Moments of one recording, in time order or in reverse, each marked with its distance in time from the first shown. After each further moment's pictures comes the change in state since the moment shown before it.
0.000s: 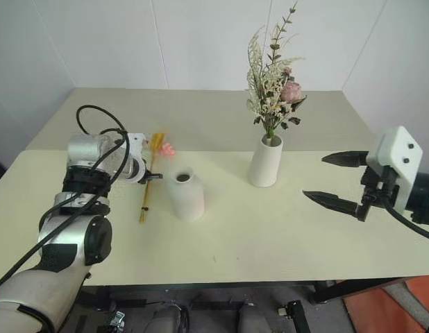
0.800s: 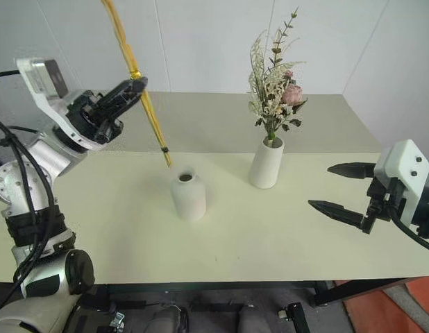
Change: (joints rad) left arm 0.278 0.064 0.189 -0.616 -0.700 -0.448 -0.746; right arm 0.062 0.046 -0.042 -0.056 0.004 0.040 -0.055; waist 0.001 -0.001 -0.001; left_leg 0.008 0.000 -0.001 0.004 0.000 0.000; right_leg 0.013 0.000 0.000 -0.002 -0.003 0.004
